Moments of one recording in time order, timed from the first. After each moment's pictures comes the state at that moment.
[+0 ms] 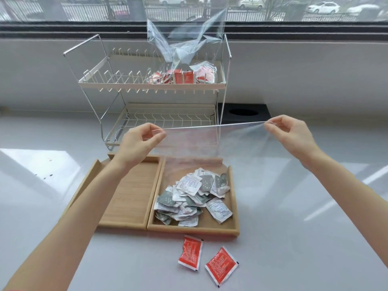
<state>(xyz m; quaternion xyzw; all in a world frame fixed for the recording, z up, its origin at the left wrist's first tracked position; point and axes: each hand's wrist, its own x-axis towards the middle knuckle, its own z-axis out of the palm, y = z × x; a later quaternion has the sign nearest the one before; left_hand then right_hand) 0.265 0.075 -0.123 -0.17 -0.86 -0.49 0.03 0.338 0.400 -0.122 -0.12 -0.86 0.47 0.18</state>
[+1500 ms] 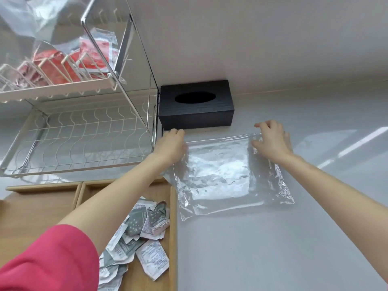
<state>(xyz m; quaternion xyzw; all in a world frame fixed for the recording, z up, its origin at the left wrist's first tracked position) 0.149 0.348 -0.256 -0.25 -0.96 -0.04 -0.14 0.243 0.587 -0.271 -0.22 -0.96 0.17 0.00</state>
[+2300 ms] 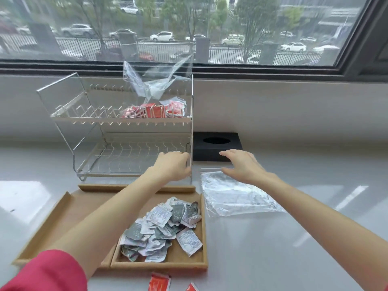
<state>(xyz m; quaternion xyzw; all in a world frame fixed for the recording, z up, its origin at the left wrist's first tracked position) 0.248 0.224 -0.119 -0.29 -0.96 0.01 -0.05 0.320 0.413 -0.118 -0.01 -0.99 0.12 0.01</state>
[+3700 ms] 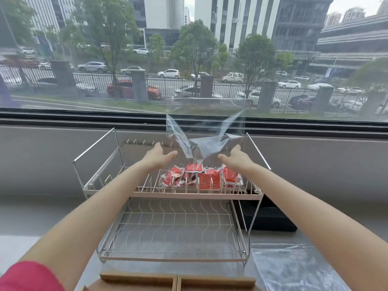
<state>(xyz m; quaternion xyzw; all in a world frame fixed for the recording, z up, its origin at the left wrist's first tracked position) -0.001 0.099 -0.037 -0.08 -0.93 -0.34 -0.08 0.069 0.302 -0.033 -0.18 -0.93 0.32 0.02</state>
